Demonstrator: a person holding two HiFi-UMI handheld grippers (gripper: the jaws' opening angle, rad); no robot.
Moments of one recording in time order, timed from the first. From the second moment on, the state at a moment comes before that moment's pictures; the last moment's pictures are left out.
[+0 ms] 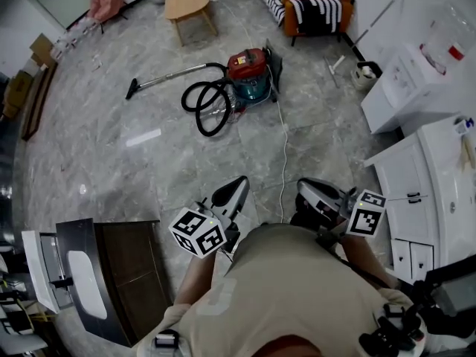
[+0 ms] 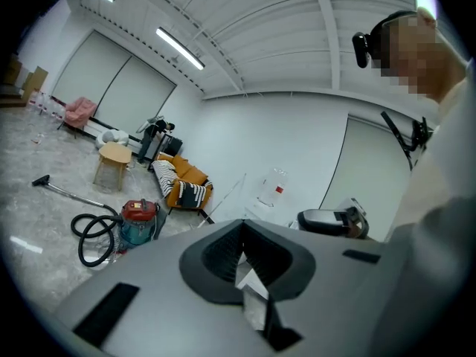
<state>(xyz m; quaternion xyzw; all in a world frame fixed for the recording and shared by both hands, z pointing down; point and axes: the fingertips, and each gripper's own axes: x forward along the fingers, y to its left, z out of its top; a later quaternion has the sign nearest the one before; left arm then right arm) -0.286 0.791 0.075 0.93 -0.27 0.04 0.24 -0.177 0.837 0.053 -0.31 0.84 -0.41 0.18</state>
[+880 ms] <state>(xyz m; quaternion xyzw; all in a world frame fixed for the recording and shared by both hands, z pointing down) -0.083 0.719 0.061 0.94 -0.27 0.10 0.18 0.001 0.736 0.060 -0.26 0.88 -0.37 0.18</state>
